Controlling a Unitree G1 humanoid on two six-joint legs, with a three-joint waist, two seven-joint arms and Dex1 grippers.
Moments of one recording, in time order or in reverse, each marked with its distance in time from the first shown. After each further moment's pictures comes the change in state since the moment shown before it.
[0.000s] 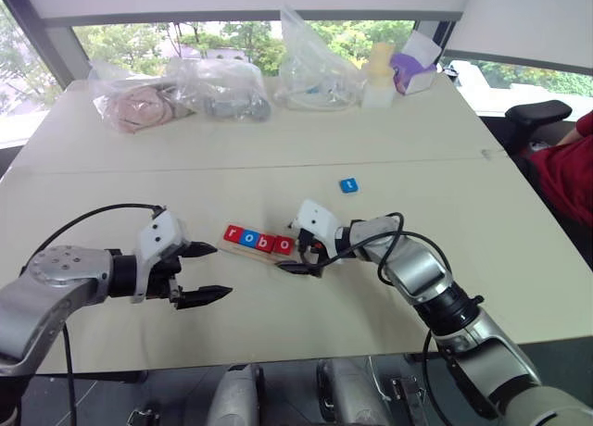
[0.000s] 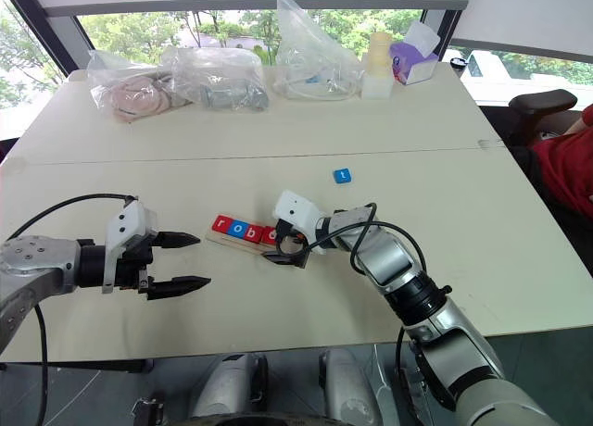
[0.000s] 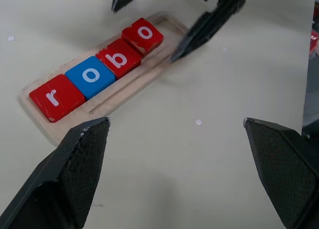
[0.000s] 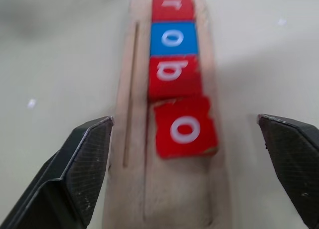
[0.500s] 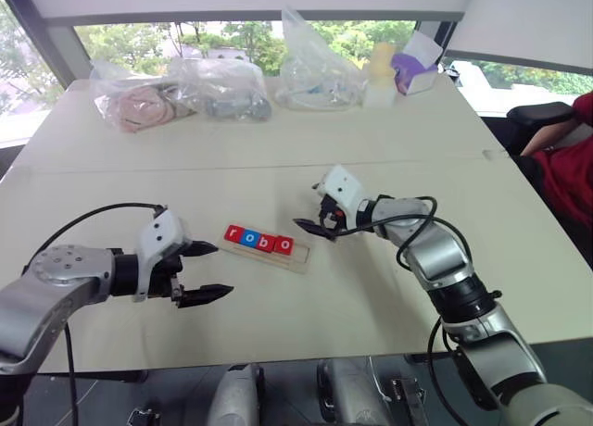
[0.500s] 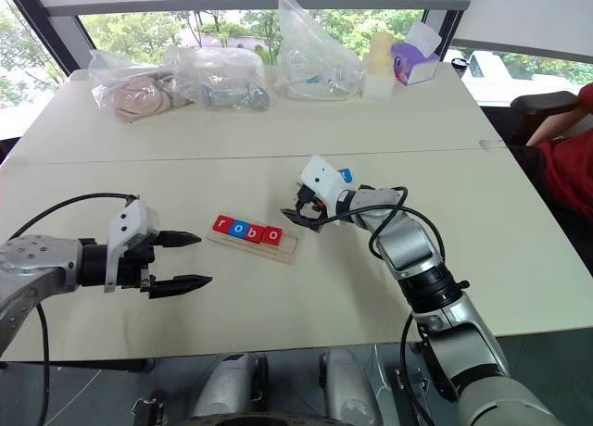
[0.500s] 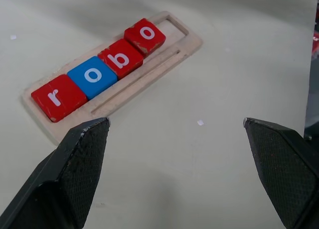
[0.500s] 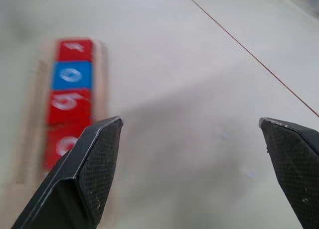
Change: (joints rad) left arm -0.023 -0.008 -0.017 0.008 0.000 0.000 0.003; right arm 0.002 -0.021 -0.101 0.082 -0.069 -0.153 -0.118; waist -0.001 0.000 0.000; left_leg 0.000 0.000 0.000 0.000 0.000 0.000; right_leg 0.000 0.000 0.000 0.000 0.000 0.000
